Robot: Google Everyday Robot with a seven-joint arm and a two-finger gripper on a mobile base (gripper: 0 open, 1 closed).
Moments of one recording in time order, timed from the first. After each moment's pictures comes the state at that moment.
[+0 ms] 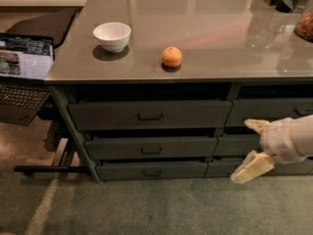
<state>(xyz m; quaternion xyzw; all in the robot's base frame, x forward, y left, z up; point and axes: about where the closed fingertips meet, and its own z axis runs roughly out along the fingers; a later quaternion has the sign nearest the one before) 0.447 -0.238 0.747 -0.51 0.80 0.13 0.30</state>
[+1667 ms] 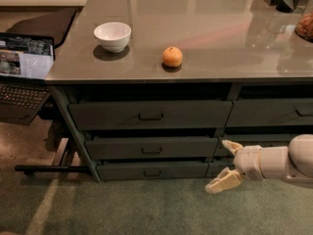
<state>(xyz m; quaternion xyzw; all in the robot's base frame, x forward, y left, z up) 0.468 -0.197 0.633 -0.46 0.78 0.22 0.36</state>
